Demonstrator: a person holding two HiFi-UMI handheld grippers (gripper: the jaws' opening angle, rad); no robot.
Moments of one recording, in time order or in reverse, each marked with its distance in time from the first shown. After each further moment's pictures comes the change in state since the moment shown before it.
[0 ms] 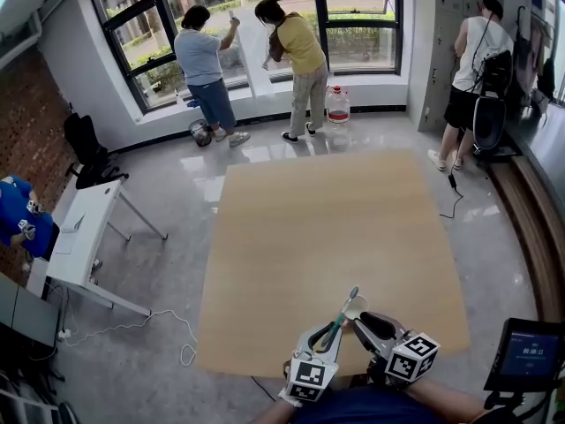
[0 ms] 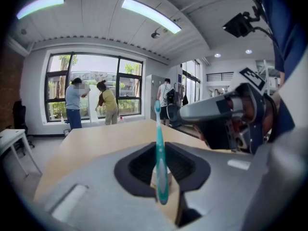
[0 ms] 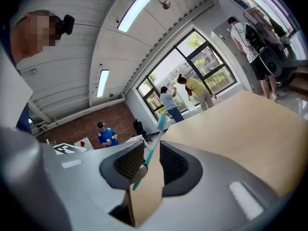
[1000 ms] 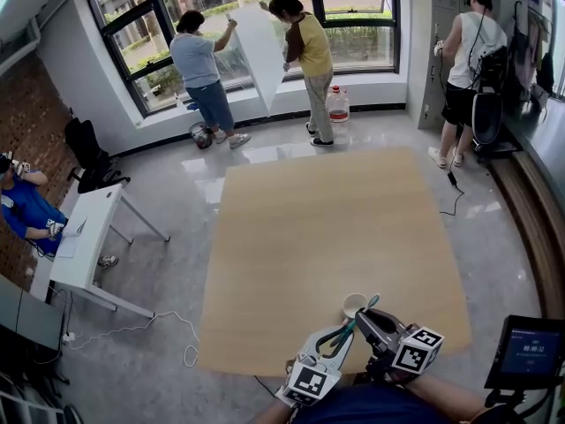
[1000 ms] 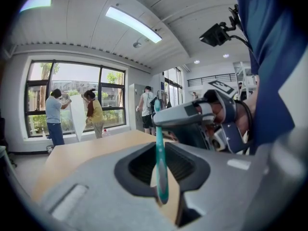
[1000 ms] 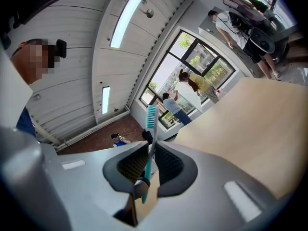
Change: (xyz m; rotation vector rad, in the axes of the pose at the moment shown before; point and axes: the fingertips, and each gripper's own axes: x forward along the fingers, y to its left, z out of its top) left arm -0.012 -0.040 0.035 0.112 -0.126 -0.186; right arm -0.001 0.003 0.019 0.152 -0.093 0.097
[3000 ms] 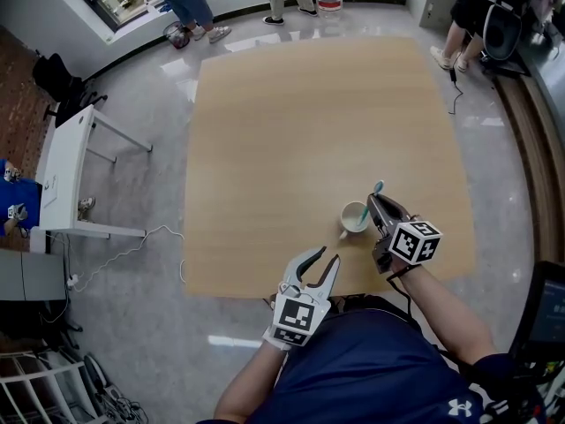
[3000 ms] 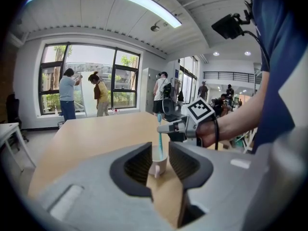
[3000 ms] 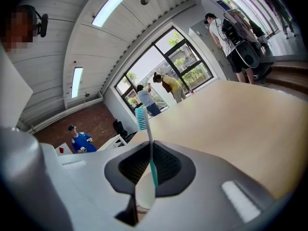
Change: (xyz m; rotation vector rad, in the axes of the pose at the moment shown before) left arm -0.002 0.021 -0.052 -0.171 0.159 0.113; right arm 0.025 -0.170 -0.023 -0.057 0.092 -0.320
